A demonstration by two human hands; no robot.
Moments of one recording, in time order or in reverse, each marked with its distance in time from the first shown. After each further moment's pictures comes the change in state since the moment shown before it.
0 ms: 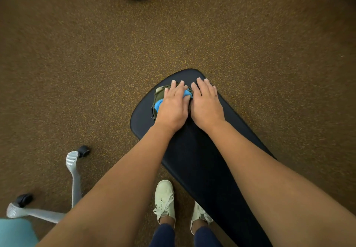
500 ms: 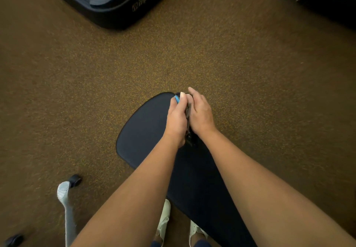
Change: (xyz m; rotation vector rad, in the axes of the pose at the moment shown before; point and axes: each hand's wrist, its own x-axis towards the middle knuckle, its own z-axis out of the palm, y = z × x) left_hand 0.001 0.113 -0.005 -1.145 -0.027 -0.418; right_hand -0.012 0.019 -0.070 0.727 0.201 0.320
